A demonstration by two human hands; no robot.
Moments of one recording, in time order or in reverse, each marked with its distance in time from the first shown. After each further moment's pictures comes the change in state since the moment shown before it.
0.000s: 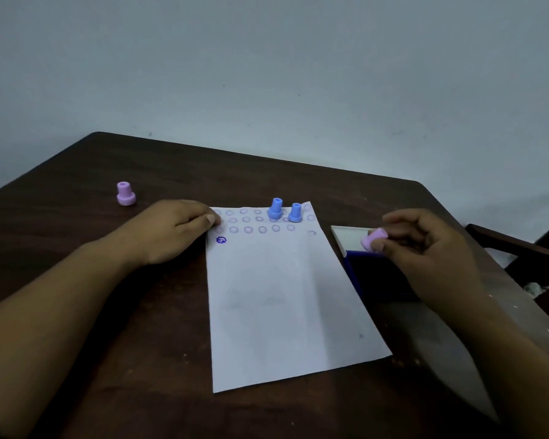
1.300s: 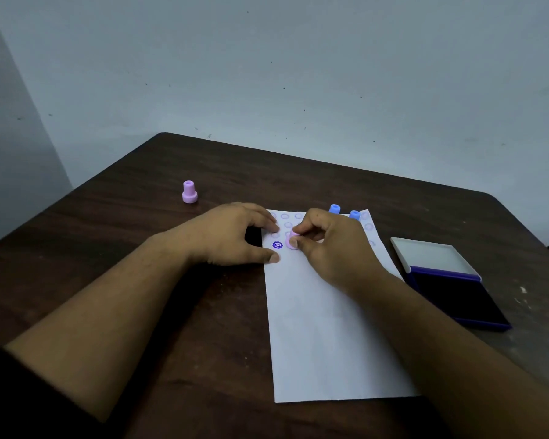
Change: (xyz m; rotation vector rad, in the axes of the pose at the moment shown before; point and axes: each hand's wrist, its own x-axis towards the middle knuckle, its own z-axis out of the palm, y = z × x) left_hand 0.001 -0.004 -0.006 0.219 -0.147 0.077; right_hand 0.041 -0.052 0.179 -0.079 -0.273 -0.251
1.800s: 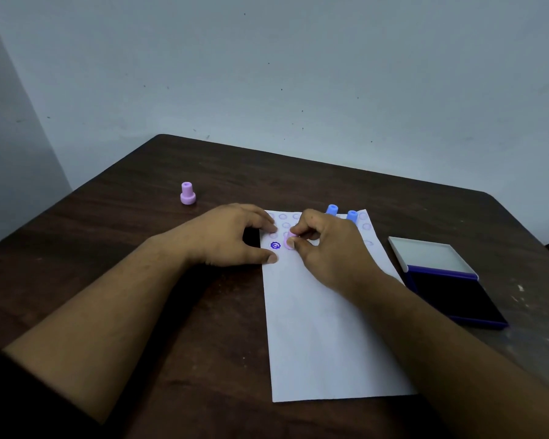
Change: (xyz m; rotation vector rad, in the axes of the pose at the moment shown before) left_hand -0.001 -0.001 0.000 -0.005 -0.002 -0.010; right_hand -0.001 0.000 0.002 -0.048 0.012 -0.065
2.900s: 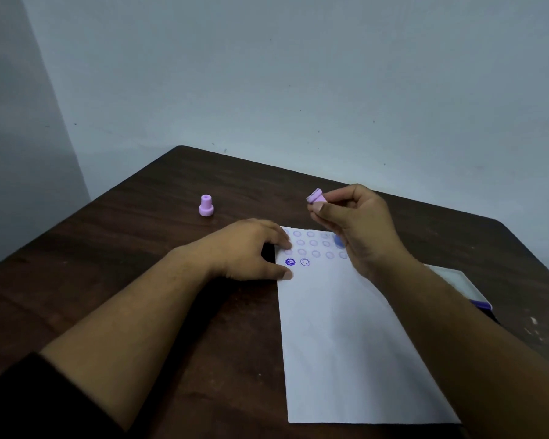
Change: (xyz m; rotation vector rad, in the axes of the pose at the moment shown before) left_hand -0.001 0.001 0.001 -0.019 0.031 0.015; right_hand 0.051 -0.019 -0.027 0.887 0.117 0.381
